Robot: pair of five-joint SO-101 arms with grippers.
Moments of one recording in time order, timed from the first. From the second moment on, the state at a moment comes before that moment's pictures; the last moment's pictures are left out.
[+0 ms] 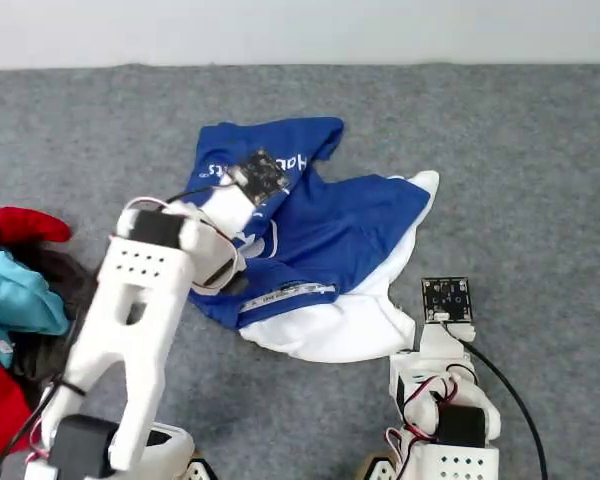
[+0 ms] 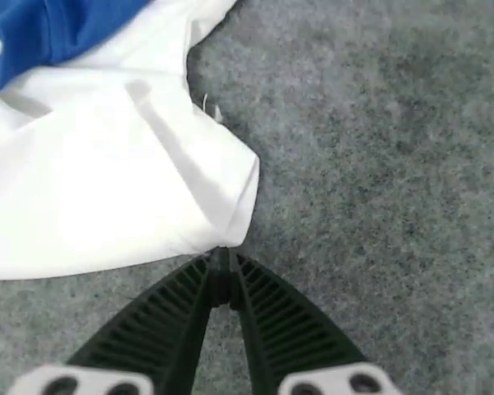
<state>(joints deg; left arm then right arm) 8.2 -14.5 27.9 70.5 -28.4 1.0 -102.9 95.6 74.7 3.3</state>
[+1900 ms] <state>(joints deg) -41.8 -29.3 -2.0 49.9 -26.8 1.0 -102.9 95.6 74.7 3.3</state>
